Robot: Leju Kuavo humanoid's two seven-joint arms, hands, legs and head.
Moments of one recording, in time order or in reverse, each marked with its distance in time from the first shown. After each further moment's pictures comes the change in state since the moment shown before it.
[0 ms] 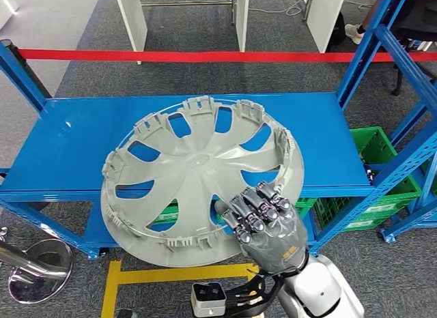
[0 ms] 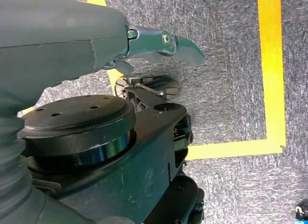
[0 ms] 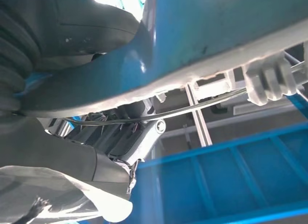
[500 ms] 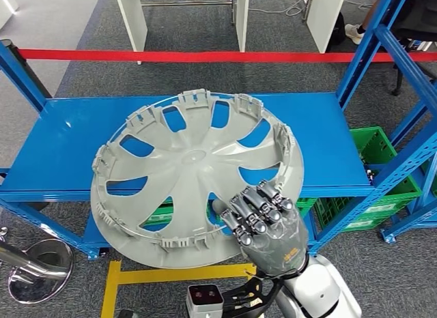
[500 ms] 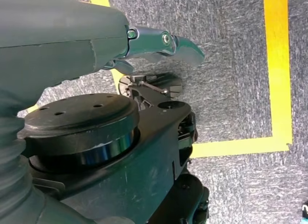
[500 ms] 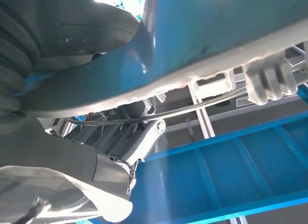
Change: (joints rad) left arm 0.000 0.004 -0.006 0.000 -0.001 -0.016 0.023; right arm 0.003 0.030 0.001 -0.025 0.000 0.000 -0.001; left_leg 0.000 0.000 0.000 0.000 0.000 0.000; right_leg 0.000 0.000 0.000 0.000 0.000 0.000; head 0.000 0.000
